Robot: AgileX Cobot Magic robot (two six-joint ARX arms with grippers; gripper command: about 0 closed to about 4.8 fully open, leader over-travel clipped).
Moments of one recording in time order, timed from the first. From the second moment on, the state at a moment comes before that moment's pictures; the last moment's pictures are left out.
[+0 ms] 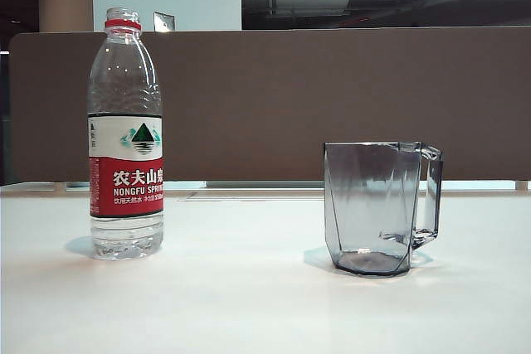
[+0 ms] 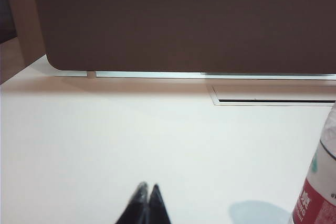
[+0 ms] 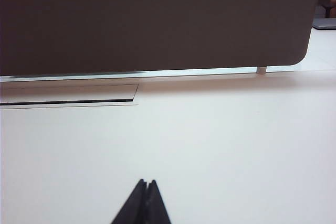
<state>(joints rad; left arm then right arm) 0.04 0.00 0.00 0.04 0.09 -0.02 0.00 0.00 0.01 0.02 0.03 0.03</state>
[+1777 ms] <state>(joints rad) -0.29 0.37 0.33 0.08 0.09 -0.08 0.40 0.50 0.68 -0.22 -0.15 0.06</state>
